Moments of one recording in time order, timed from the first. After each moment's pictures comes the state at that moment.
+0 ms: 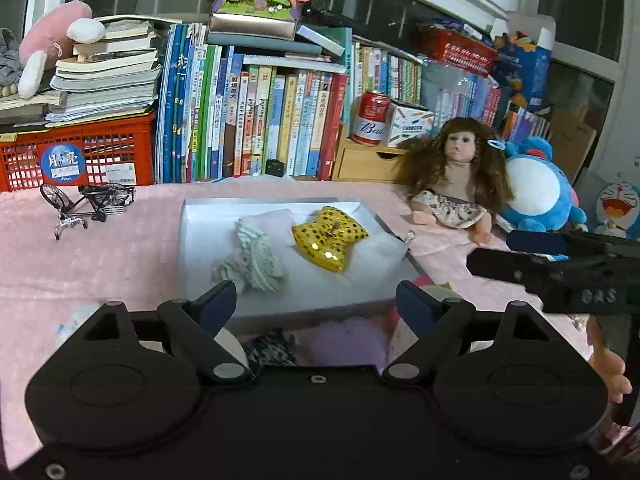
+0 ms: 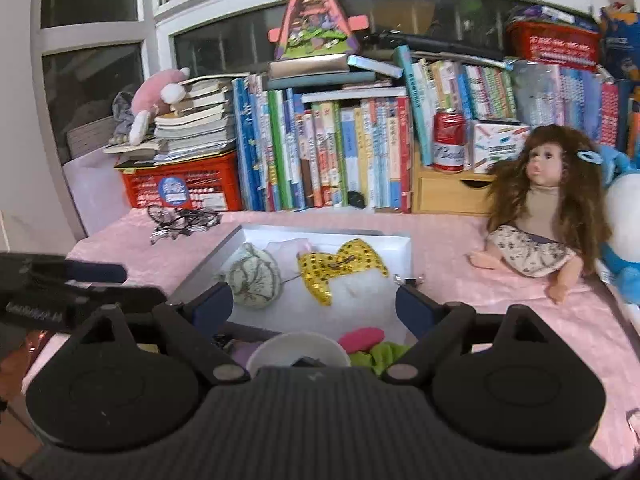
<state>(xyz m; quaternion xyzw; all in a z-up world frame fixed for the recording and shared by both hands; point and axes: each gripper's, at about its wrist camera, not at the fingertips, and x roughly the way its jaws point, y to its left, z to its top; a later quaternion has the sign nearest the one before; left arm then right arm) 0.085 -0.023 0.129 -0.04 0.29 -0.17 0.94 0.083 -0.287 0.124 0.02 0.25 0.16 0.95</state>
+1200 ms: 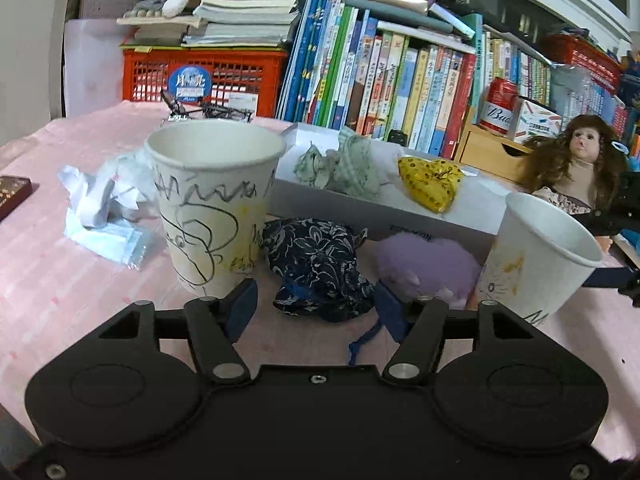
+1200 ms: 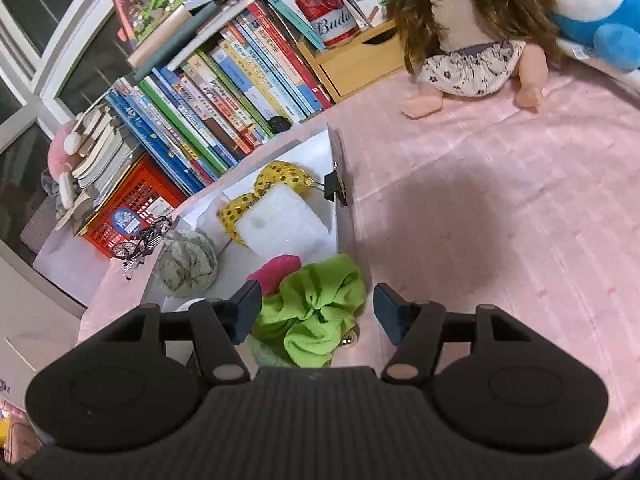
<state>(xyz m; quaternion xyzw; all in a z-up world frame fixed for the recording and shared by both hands) 0.049 -0.068 -0.005 -0.11 0.27 0.07 0.96 0.140 -0.371 0.027 0.26 0.38 0.11 0.88</state>
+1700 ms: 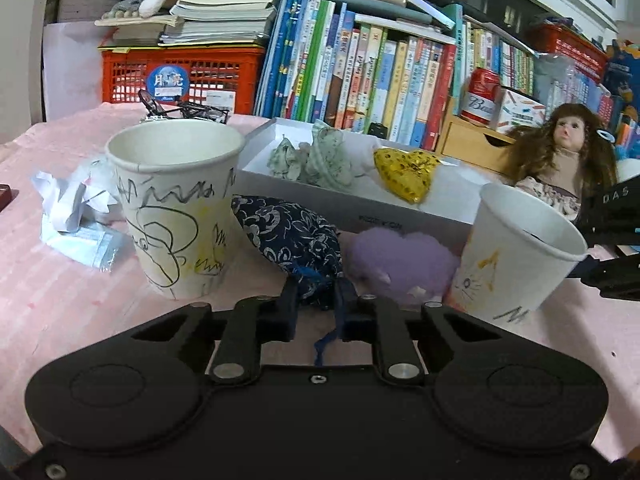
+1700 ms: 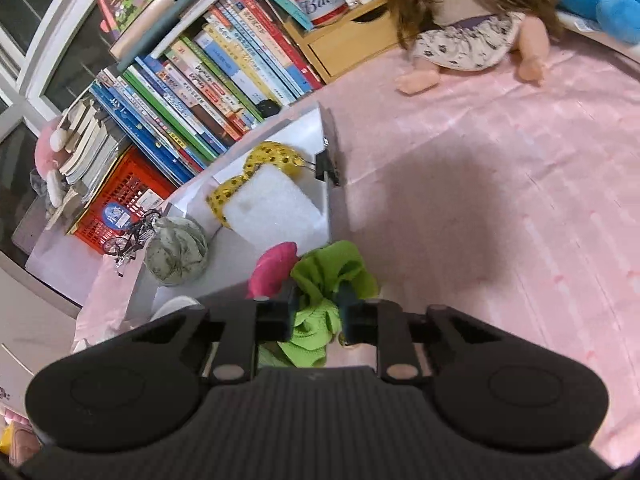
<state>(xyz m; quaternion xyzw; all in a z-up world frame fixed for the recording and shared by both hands) 0.052 -0.081 -0.003 -0.10 0.27 0.04 0.96 0.146 -0.368 0.014 0.28 0.40 0.10 0.87</state>
